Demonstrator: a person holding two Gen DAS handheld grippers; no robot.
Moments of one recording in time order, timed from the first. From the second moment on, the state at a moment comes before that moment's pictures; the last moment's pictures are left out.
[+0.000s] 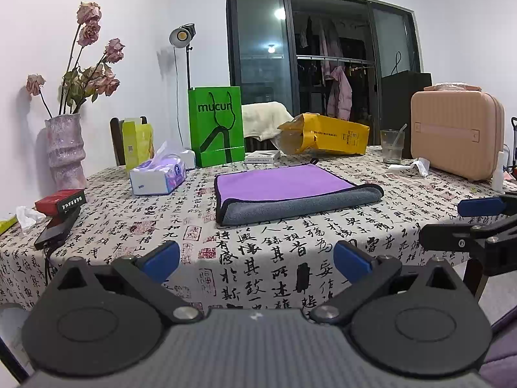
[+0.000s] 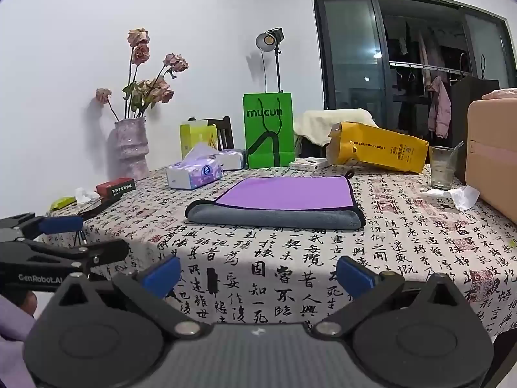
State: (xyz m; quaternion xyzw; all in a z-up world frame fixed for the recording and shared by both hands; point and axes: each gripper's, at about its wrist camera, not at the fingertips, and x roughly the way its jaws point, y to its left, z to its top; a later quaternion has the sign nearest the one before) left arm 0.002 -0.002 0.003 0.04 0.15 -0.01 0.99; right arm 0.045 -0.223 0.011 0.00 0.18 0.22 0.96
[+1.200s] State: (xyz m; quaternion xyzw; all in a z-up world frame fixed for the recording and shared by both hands) left arm 0.001 -0.003 0.002 0.04 0.15 -0.01 0.99; right arm 0.044 -0.223 0.009 0.00 0.18 0.22 0.96
